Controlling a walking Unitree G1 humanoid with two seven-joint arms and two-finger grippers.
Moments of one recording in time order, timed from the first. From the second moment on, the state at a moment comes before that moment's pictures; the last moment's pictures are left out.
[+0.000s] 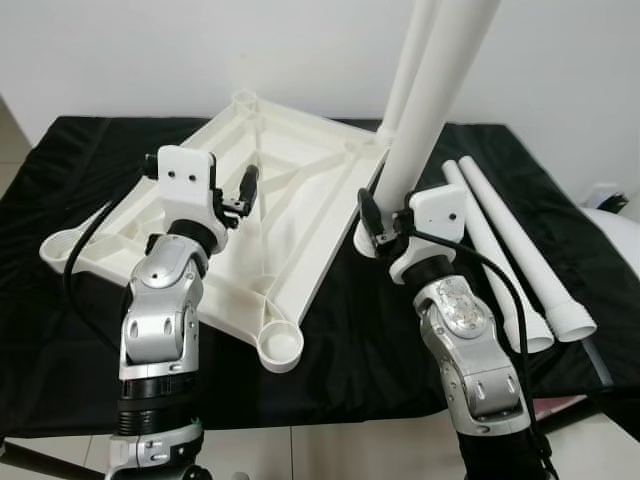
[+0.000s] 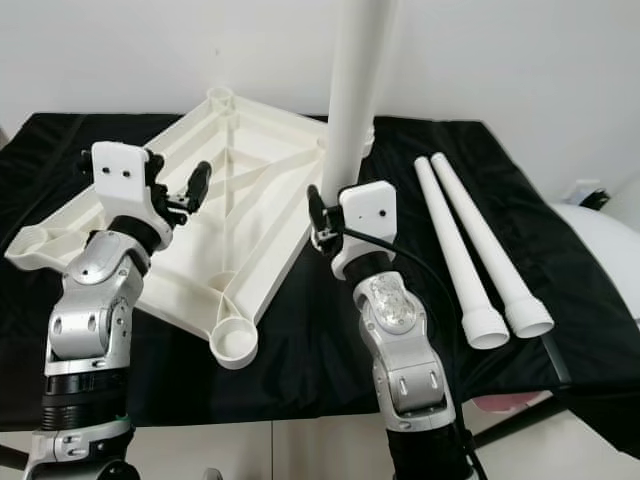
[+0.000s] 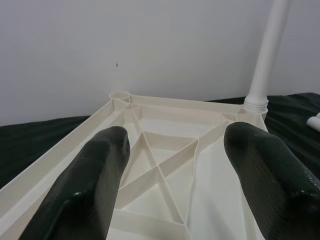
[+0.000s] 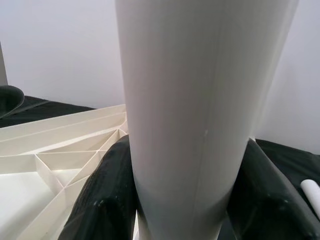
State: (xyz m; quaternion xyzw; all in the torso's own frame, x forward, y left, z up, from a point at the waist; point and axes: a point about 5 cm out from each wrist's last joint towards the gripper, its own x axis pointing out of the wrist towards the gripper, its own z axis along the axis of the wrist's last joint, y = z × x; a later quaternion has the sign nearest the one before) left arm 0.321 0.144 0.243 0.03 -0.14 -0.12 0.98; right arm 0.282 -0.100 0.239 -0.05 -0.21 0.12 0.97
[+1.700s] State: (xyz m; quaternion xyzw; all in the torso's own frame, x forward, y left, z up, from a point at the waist) left arm 0.319 0.188 0.163 0.43 0.18 -0.58 0.66; right arm 0.260 -0.094 0.248 0.00 -0.18 0.24 0.95
